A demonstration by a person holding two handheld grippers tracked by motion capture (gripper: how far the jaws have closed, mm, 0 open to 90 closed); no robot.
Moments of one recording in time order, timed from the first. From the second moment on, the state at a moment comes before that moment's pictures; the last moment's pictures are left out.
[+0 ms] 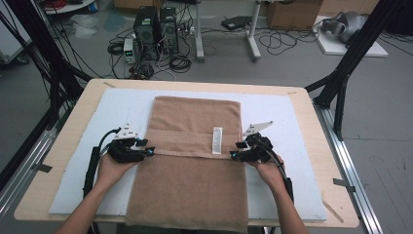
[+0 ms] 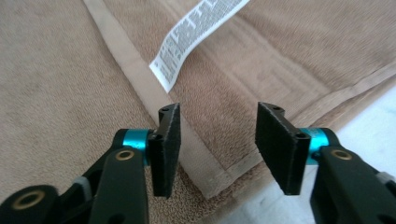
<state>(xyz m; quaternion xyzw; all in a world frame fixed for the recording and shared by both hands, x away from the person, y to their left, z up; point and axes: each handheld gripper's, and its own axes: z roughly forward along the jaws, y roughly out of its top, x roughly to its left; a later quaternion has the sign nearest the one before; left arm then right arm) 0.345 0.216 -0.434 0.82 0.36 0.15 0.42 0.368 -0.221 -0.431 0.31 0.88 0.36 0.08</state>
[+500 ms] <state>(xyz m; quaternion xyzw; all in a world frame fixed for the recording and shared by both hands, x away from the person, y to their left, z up) 0.351 0.209 -0.444 0.83 0.36 0.16 0.41 0.373 -0.221 -0.435 0.30 0.88 0.36 0.07</state>
